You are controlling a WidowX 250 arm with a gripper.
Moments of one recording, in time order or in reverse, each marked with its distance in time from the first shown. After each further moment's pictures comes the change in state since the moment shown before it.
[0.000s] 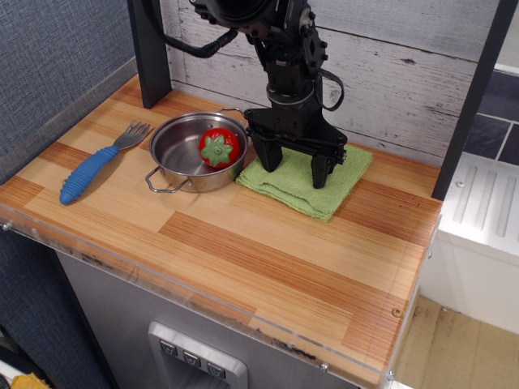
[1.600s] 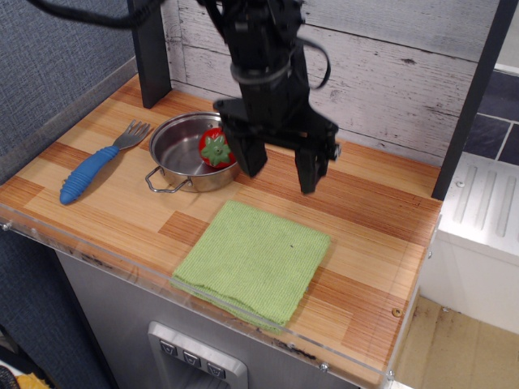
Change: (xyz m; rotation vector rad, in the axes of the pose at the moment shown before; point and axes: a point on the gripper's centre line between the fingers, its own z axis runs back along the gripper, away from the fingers) arm -0.046 -0.024 0.092 -0.088 -0.030 -0.034
